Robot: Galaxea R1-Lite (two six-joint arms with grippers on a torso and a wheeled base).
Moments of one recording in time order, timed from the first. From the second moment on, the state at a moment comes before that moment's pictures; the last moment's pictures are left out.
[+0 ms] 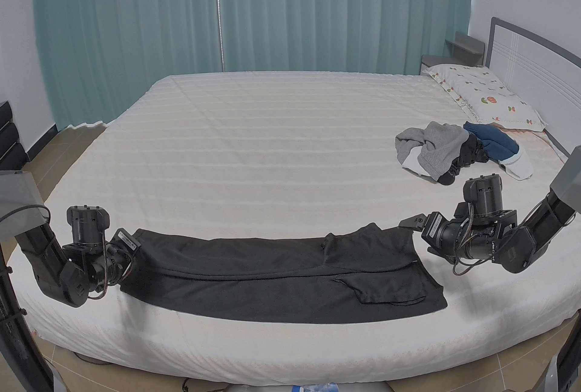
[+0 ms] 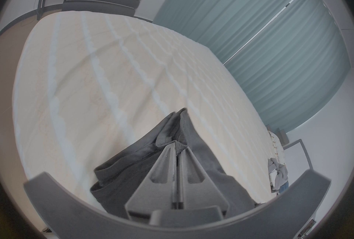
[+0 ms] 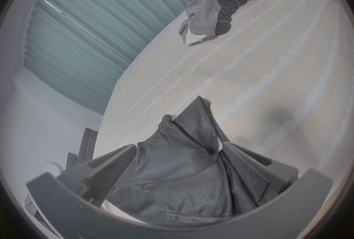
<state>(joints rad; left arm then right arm) 0.01 2.04 -0.46 -0.99 0.09 -0.90 0.25 2.00 -0.71 -0.67 0.11 0.79</state>
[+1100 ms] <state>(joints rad) 0.02 2.11 -0.42 -1.40 0.07 -0.88 0.30 2.04 -0.74 -0.52 0.11 0.79</state>
